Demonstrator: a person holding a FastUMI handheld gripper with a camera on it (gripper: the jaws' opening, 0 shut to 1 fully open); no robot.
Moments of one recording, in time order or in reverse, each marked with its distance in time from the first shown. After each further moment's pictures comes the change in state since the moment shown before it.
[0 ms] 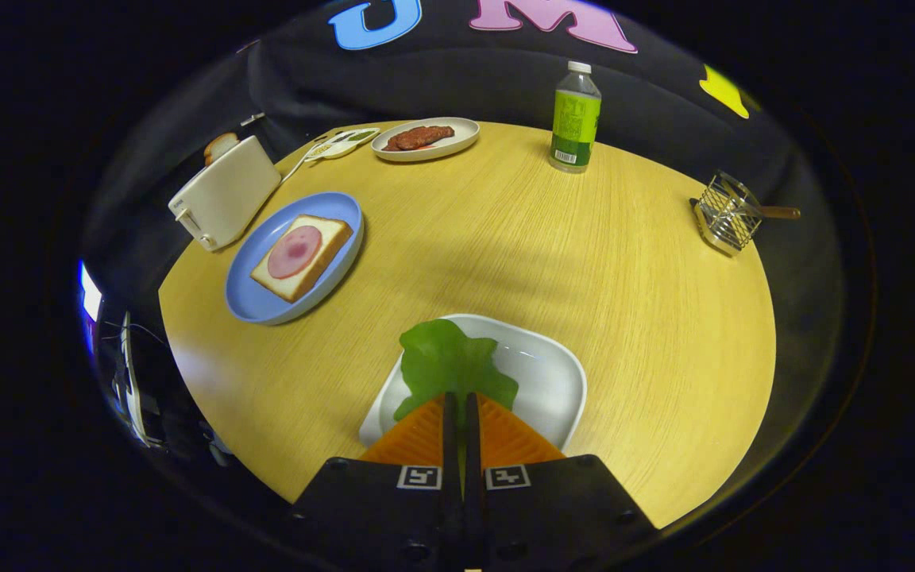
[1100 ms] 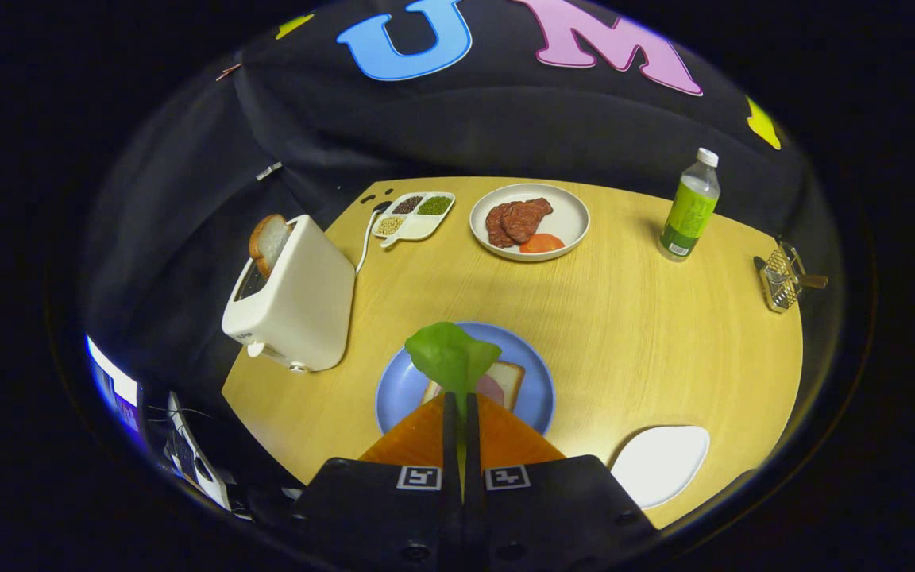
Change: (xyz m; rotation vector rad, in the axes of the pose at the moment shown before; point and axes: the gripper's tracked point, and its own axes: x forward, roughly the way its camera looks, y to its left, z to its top) arm 0.034 0.196 0.157 0.133 -0.047 0.090
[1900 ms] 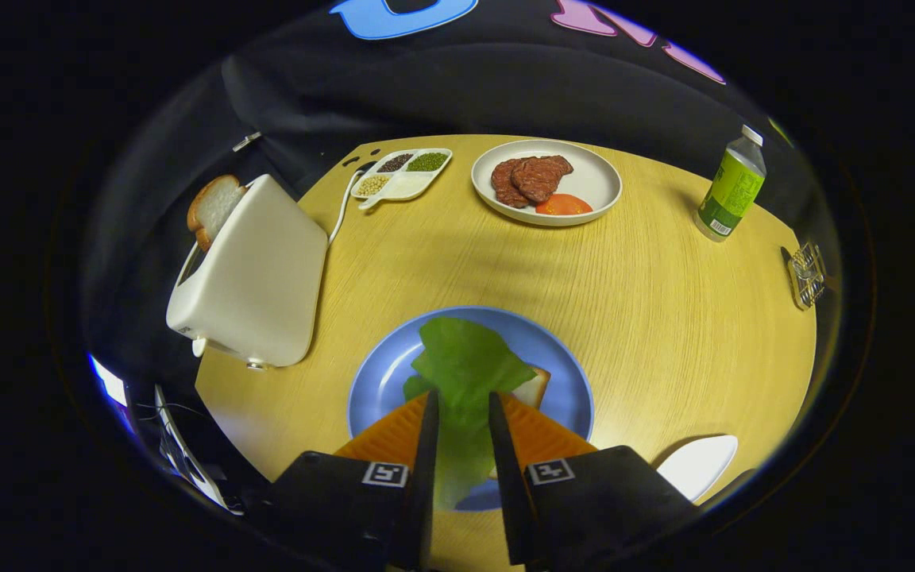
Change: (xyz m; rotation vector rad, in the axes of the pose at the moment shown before) arm 0.064 0.000 -0.017 -0.017 0.090 -0.022
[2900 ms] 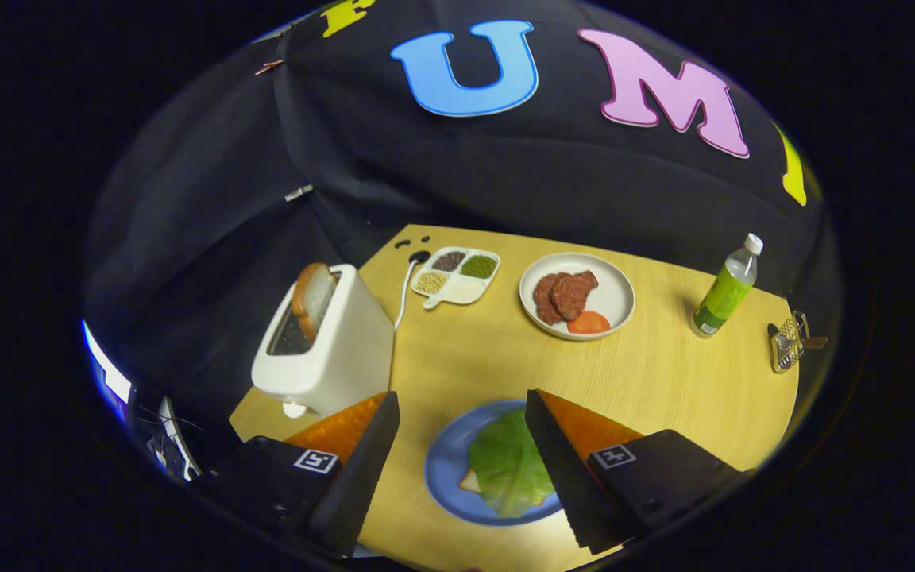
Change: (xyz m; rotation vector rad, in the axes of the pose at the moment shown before) arm -0.089 0.088 0.111 -0.086 -0.328 0.067
